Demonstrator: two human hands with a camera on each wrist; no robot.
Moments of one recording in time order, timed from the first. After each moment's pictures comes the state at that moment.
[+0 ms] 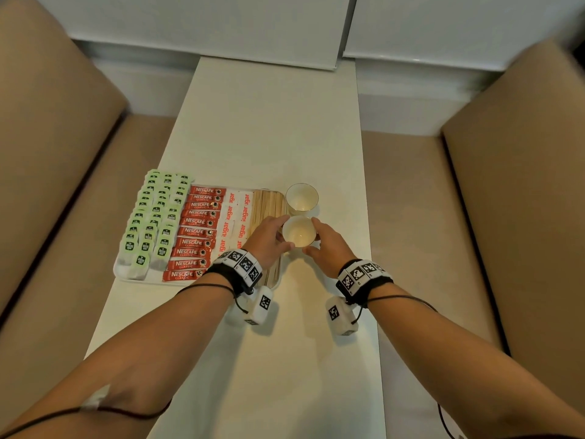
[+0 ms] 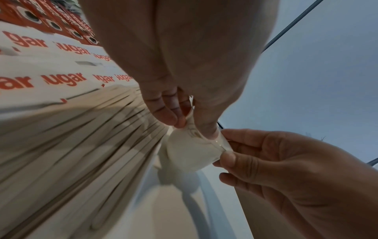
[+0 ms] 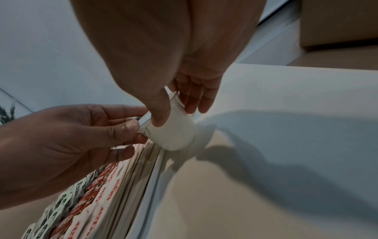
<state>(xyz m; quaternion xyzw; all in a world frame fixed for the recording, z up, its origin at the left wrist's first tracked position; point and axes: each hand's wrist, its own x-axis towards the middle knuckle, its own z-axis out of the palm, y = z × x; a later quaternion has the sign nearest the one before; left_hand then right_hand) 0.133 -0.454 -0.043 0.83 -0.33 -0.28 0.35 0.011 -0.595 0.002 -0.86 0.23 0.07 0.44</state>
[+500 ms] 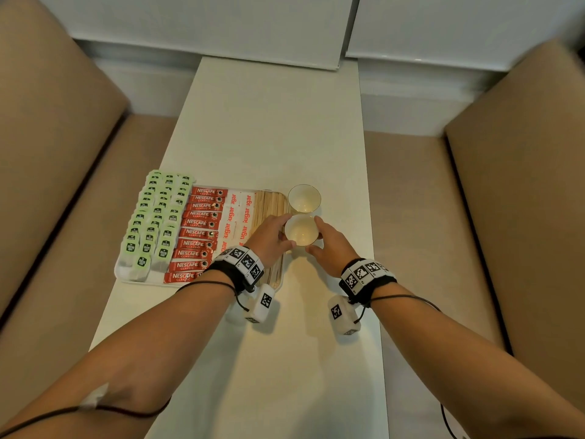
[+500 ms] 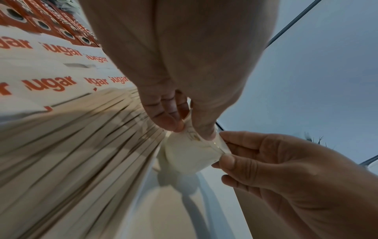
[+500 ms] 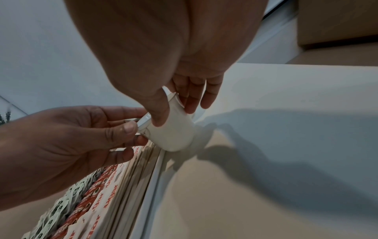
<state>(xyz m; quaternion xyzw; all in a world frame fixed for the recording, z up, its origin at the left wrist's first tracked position) 0.140 -0.457 -0.040 0.83 -0.33 -0.29 0.35 0.016 -0.600 0.004 -0.87 0.22 0.08 0.43</state>
